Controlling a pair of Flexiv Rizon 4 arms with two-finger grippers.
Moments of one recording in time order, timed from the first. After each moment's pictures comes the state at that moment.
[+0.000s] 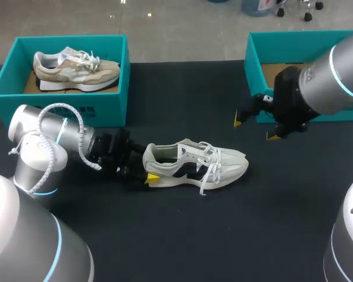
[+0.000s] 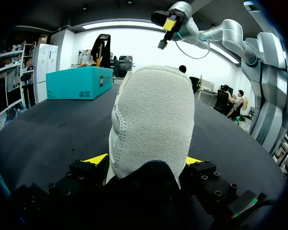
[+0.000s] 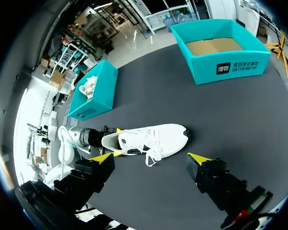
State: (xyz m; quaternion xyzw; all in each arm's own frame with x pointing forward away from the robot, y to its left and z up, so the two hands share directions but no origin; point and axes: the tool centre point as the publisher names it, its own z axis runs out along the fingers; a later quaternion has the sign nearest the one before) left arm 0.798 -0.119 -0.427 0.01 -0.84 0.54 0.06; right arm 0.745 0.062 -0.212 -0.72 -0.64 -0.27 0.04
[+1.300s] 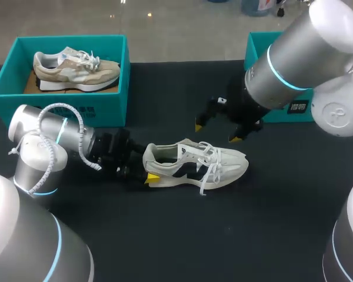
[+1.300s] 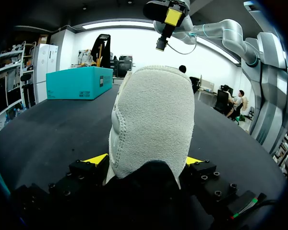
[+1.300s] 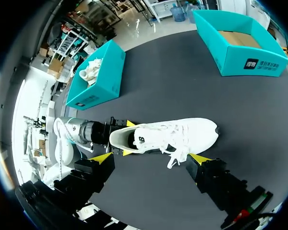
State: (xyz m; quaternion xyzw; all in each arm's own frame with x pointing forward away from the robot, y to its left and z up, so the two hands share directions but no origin) left arm 0.798 -0.119 -0.426 0.01 -0.84 0.54 0.06; right arm 0.764 0.141 -0.238 -0.72 -0.65 -0.23 0.07
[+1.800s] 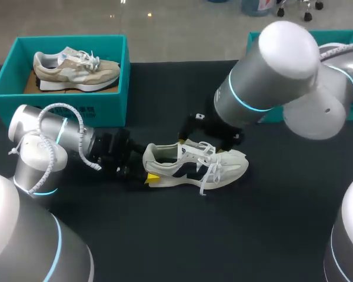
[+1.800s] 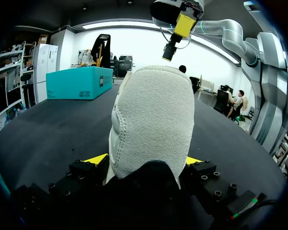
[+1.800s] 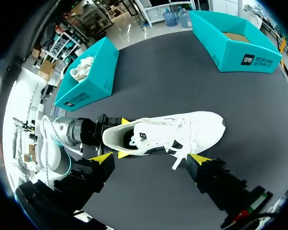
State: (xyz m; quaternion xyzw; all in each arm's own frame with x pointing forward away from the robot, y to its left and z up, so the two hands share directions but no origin) left arm 0.798 -0.119 -0.426 0.01 -0.84 0.54 0.06; right arm 0.751 0.177 -0.274 -0.73 -0.65 -0.20 0.02
